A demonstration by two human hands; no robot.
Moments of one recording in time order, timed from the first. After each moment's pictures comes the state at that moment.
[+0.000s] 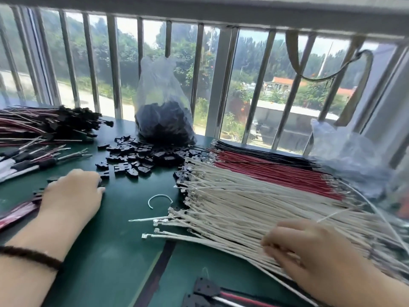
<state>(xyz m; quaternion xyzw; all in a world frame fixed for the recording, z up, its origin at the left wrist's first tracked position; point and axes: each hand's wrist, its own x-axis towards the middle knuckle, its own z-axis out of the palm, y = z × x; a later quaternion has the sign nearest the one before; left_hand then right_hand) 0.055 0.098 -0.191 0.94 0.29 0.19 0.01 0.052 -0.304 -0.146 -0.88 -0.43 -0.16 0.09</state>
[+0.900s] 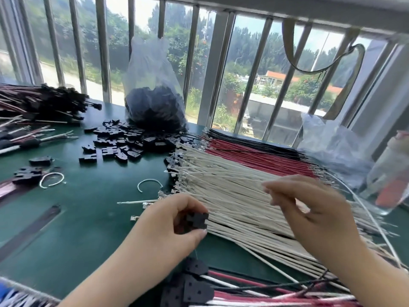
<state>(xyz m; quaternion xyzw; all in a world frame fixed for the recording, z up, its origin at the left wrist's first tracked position) -0.006 -0.073 -0.187 0.81 -0.05 0.13 0.58 0.066 -0.302 -0.146 -0.79 -0.40 -0.31 0.34</state>
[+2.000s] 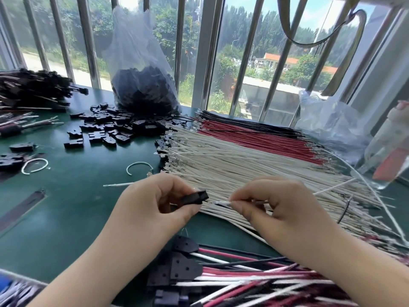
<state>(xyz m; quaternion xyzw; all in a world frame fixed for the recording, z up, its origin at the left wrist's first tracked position) -0.011 -0.084 -0.183 0.81 -0.03 0.20 0.55 0.038 -0.284 -0.153 -0.87 -0.38 -0.13 0.29</state>
